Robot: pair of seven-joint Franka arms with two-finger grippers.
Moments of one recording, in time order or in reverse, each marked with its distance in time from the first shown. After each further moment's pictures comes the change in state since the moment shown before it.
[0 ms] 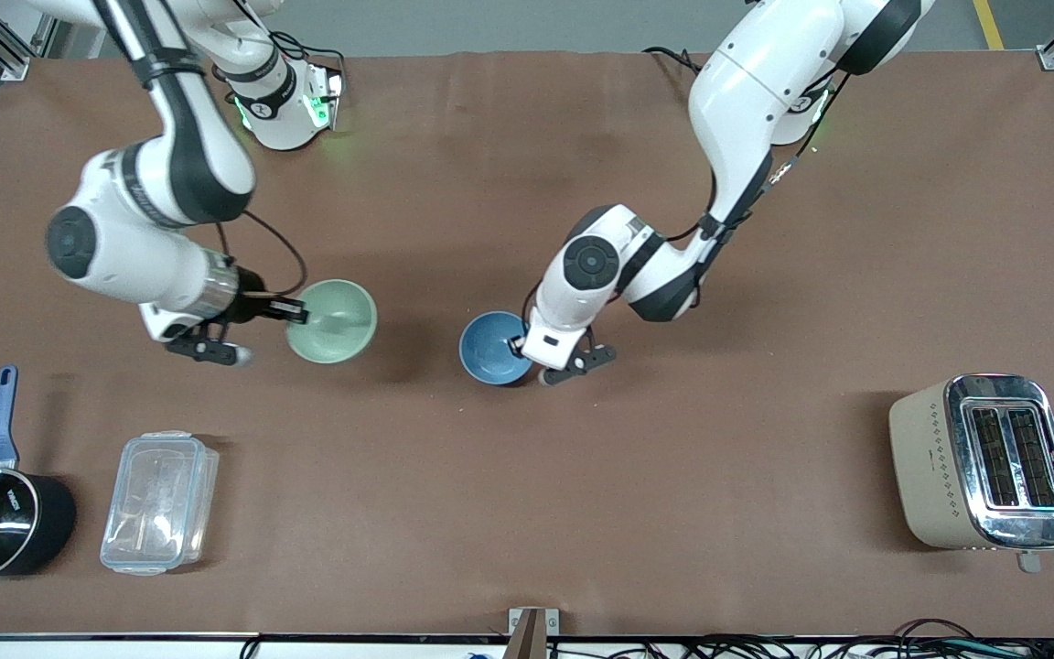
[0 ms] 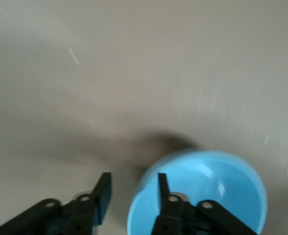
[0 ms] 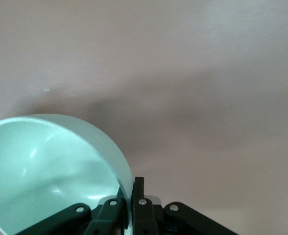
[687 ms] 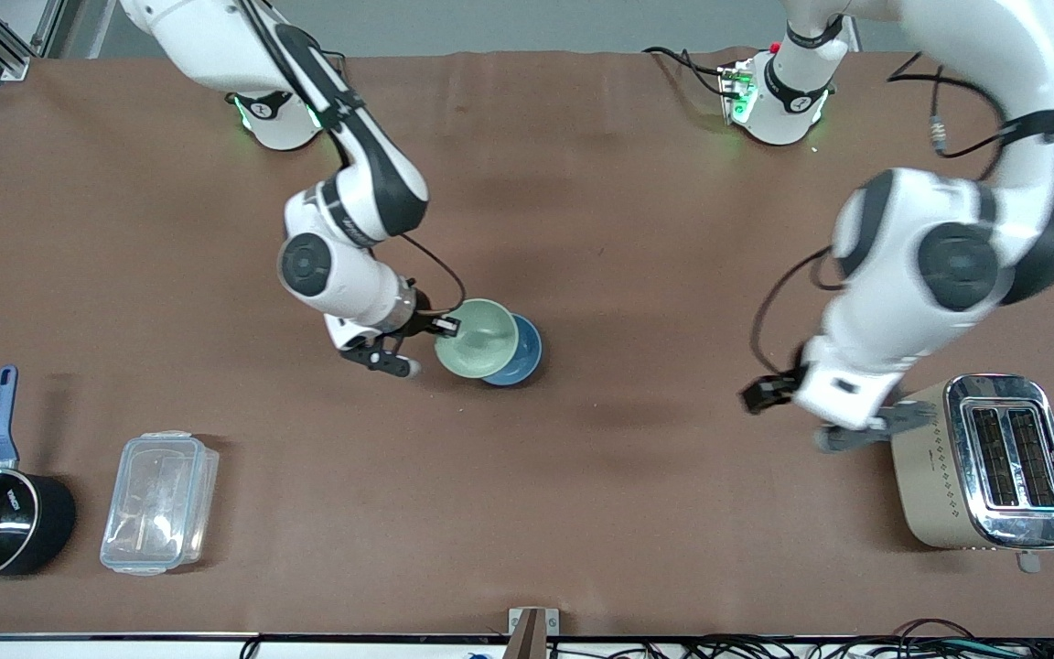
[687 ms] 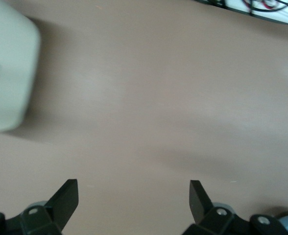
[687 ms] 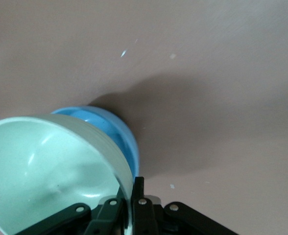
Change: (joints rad) left arm 0.352 -0.334 0.151 0.084 0.001 -0.450 0.664; right arm 0.316 0.292 -0.002 0.141 0.066 0.270 0.297
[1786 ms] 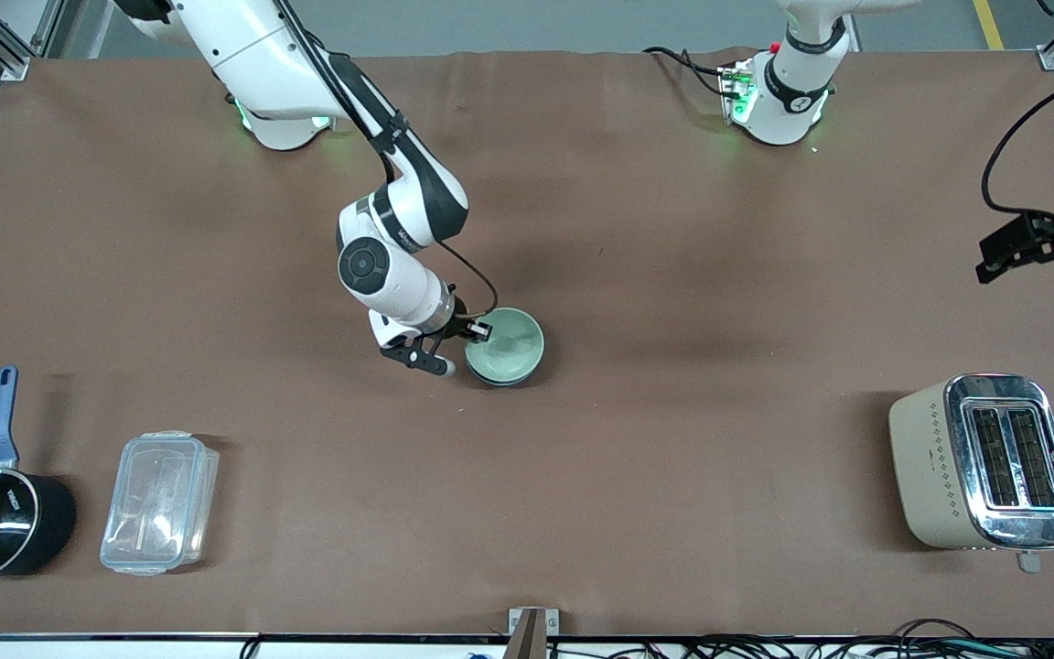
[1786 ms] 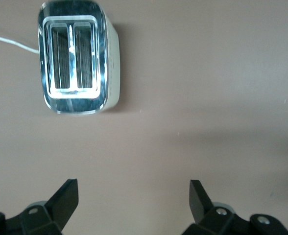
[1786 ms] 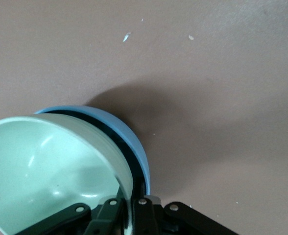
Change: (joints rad) left arm 0.199 -0.338 0.014 -0.046 0.000 -0.353 0.489; right arm 0.051 0.082 -0.012 0.004 0.001 0.113 0.035
